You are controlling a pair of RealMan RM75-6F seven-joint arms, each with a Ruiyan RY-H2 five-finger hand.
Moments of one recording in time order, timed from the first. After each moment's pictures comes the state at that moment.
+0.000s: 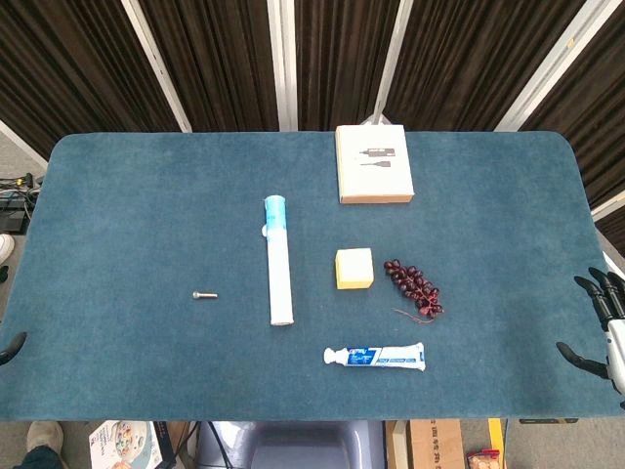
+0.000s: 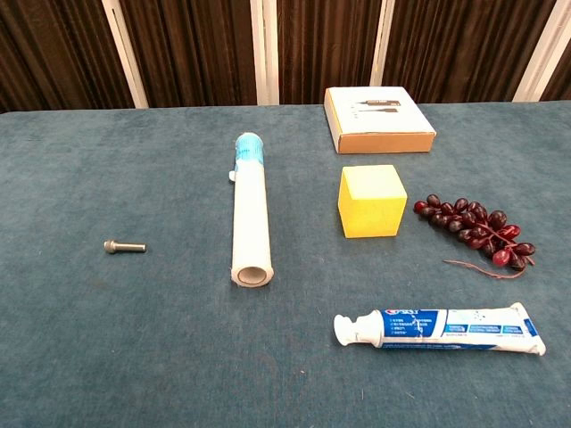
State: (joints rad) left arm -0.01 -0.97 -0.06 -1.75 1.51 1.60 0.14; right arm 0.05 -0.94 0.08 -1.70 -1.51 1.53 0.09
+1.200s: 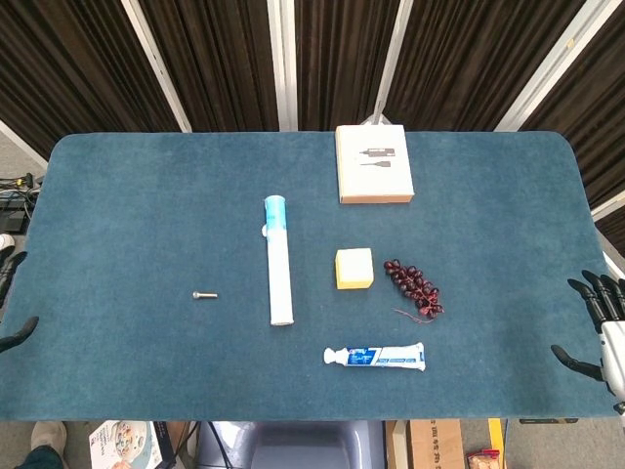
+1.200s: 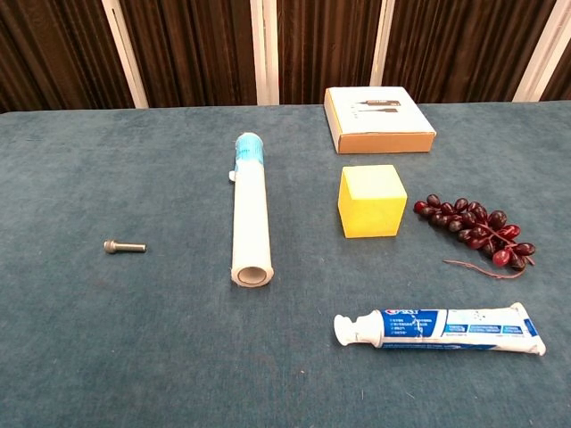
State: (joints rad) left arm -0.11 -0.97 -0.10 -1.72 1.47 1.46 0.14; right arm 0.04 -0.94 0.08 -1.72 -1.51 1.52 0.08
